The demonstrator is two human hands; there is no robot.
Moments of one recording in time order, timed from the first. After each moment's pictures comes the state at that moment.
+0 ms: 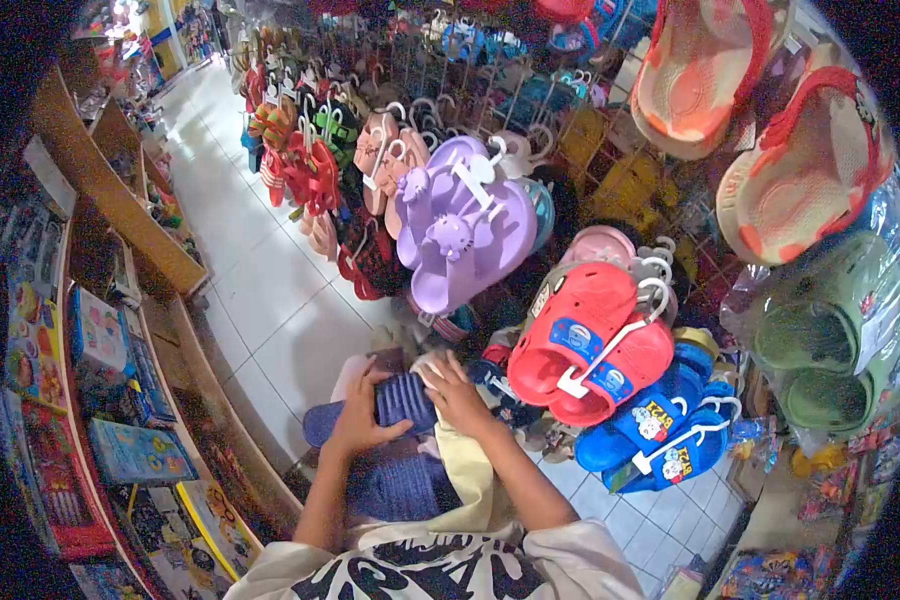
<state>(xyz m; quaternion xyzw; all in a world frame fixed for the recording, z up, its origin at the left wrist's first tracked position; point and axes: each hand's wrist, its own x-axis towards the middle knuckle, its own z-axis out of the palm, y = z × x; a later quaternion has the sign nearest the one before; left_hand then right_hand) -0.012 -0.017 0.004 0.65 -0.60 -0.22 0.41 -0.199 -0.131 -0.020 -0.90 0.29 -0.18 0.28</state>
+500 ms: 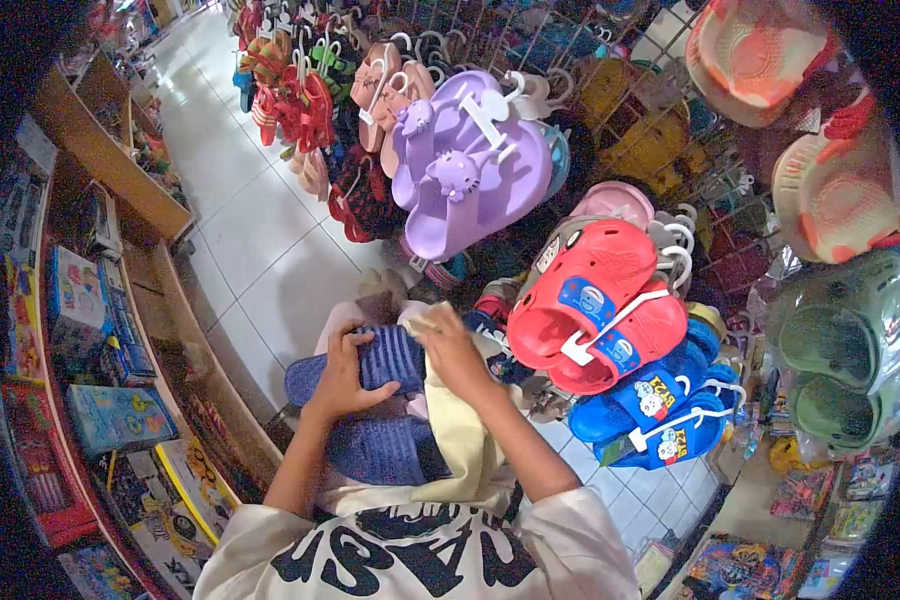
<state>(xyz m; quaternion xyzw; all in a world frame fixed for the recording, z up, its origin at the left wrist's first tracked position) -0.013 -0.009 0.001 0.65 -0.62 -0.19 0.39 -0.196 -0.127 0.011 -0.87 0.32 -0.21 0.31</state>
